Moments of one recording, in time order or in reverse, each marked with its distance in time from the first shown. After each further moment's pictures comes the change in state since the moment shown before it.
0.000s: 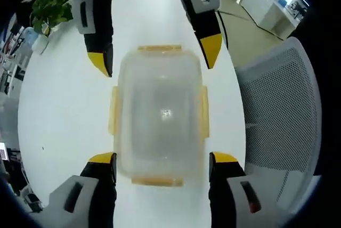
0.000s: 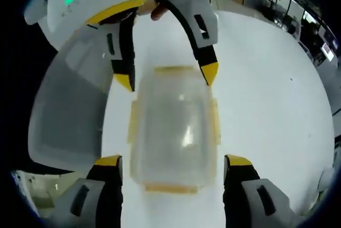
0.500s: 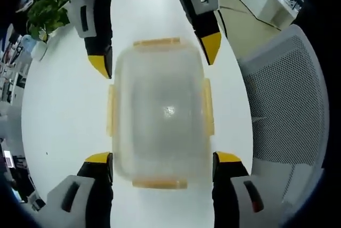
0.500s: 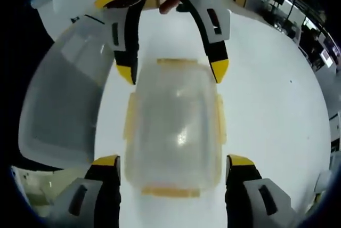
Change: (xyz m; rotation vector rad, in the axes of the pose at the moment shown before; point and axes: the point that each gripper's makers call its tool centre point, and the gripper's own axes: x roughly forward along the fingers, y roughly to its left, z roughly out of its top) left arm 0.010 0.000 -0.005 0.060 0.022 0.030; right arm 0.012 -0.001 -0.006 -0.028 -0.003 -0.043
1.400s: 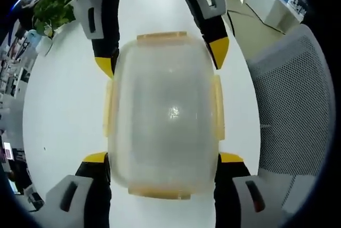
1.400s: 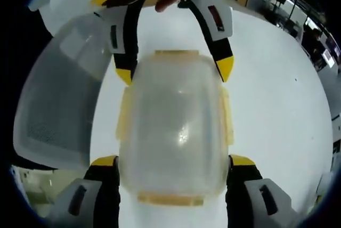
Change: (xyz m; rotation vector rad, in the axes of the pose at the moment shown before) left arm 0.012 -0.001 -0.002 -0.059 -0.027 0.042; right arm 0.016 0.002 -0.004 -0.012 0.013 0.016
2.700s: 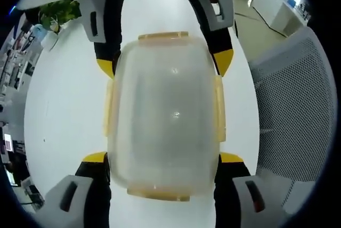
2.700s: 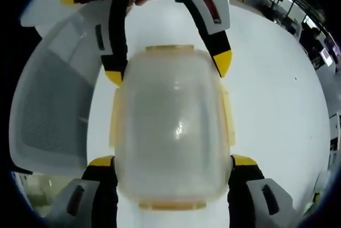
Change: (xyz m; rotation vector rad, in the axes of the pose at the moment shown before) left arm 0.001 -0.006 -0.004 -0.044 -0.006 0.027; right arm 0.009 0.001 0.004 0.011 0.047 -0.037
